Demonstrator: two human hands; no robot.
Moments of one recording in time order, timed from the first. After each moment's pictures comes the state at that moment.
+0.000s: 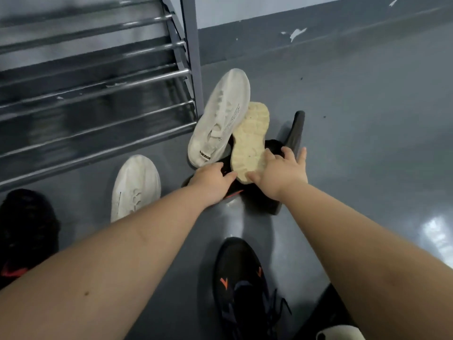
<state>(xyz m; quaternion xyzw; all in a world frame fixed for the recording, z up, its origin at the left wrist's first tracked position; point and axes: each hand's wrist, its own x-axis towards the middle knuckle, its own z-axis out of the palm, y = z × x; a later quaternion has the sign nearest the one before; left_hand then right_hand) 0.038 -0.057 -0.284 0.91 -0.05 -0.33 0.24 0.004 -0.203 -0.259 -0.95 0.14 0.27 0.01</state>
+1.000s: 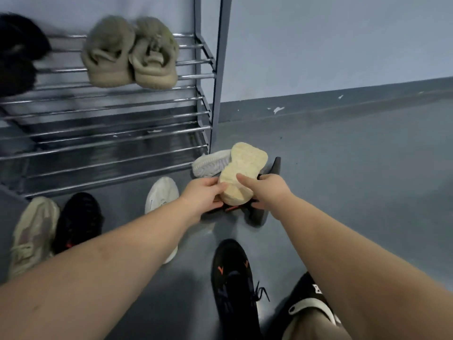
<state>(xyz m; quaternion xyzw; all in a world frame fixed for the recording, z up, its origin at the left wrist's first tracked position) -0.049 -0.009 -0.139 0.66 0.13 -0.31 0.67 -0.070 -0.153 -0.112 -0.77 0.32 0.13 0.53</state>
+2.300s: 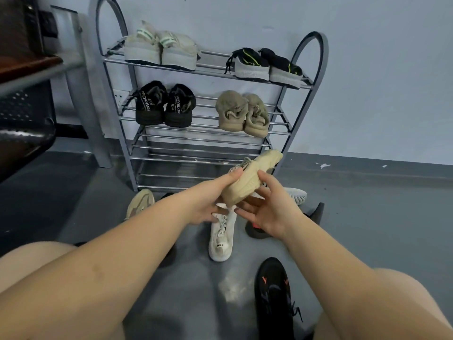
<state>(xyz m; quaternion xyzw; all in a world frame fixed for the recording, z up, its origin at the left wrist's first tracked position) -0.157 0.167 0.019 0.67 0.10 -0.32 0.67 -0.157 0.019 0.010 -0.51 0.19 0.23 0.81</state>
